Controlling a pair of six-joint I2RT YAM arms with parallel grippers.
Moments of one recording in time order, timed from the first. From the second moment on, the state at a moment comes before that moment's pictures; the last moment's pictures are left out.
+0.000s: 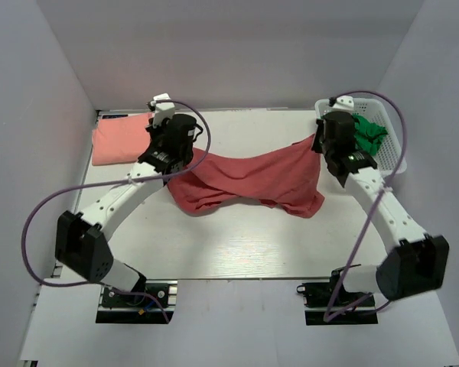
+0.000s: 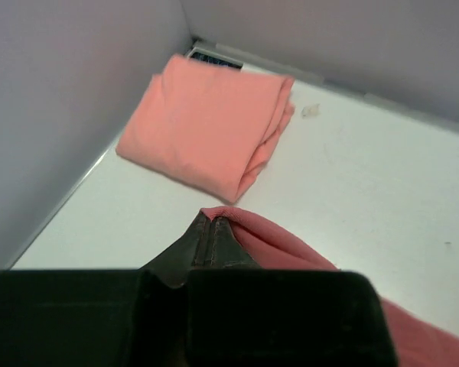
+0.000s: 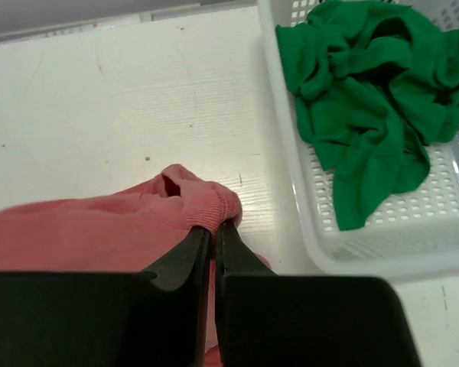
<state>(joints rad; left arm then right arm) -0.56 1.44 1.29 -0.26 -1.11 -0.27 0.29 1.27 1.16 -0.31 0.32 0.21</state>
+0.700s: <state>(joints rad) -0.22 2.17 1.83 -0.38 -0.77 -0.46 0.24 2.23 2.01 -0.32 0.34 0.15</state>
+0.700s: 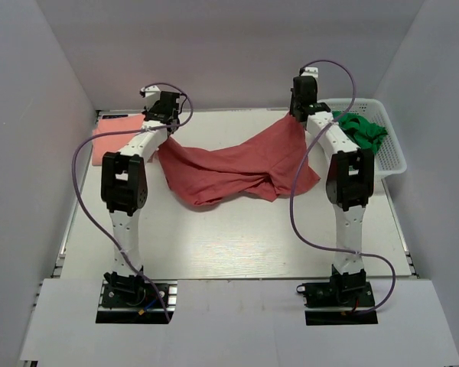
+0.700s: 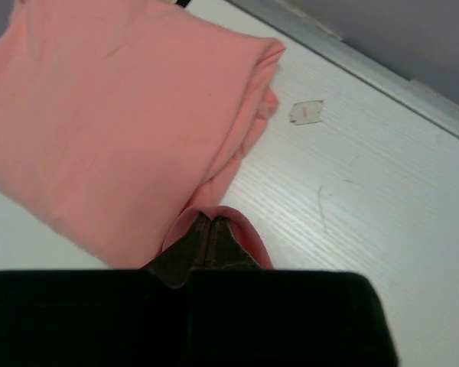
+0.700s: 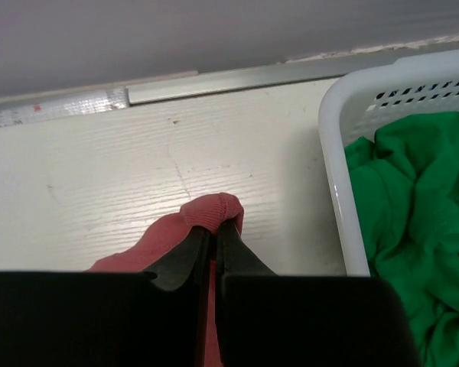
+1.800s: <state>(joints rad) -0.67 1.62 1.12 -0.41 -0.12 -0.40 0.23 1.52 1.20 -0.48 0.04 0.38</state>
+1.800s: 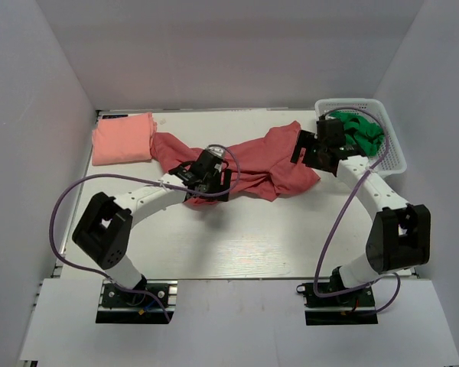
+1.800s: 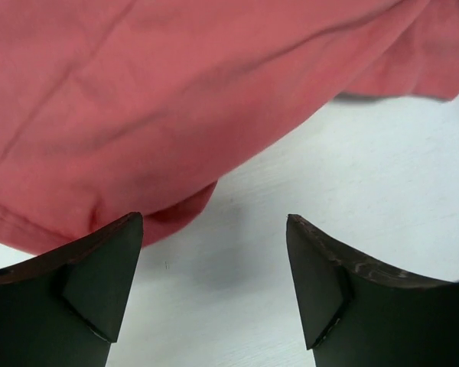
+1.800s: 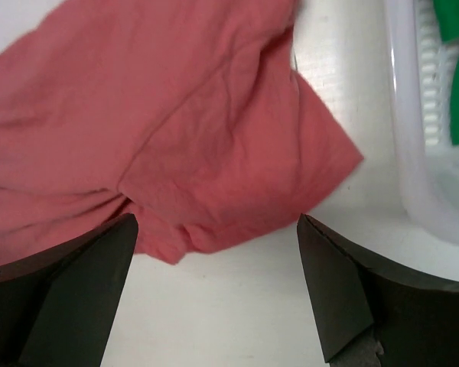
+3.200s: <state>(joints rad) -0.72 1.61 0.99 -0.45 -0.32 -0.56 0.21 1.63 0.98 -0.45 0.29 0.96</state>
